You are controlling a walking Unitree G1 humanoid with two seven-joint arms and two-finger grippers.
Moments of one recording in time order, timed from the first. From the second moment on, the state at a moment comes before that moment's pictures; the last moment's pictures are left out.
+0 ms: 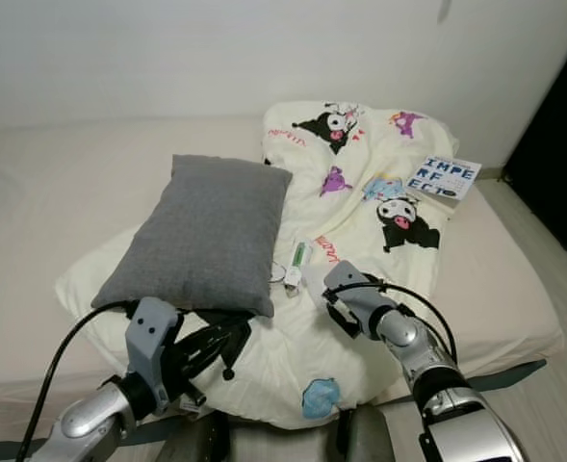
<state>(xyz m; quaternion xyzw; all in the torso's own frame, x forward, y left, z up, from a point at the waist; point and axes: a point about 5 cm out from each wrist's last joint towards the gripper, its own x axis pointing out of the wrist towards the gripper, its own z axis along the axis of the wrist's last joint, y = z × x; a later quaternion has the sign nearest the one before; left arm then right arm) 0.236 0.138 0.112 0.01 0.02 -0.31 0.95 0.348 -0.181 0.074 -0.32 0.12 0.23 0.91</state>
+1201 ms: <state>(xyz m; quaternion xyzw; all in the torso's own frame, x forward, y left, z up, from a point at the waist) 0.244 0.148 0.141 0.05 -0.01 -0.25 0.97 0.358 -0.184 0.086 -0.30 0.12 0.21 0.92</state>
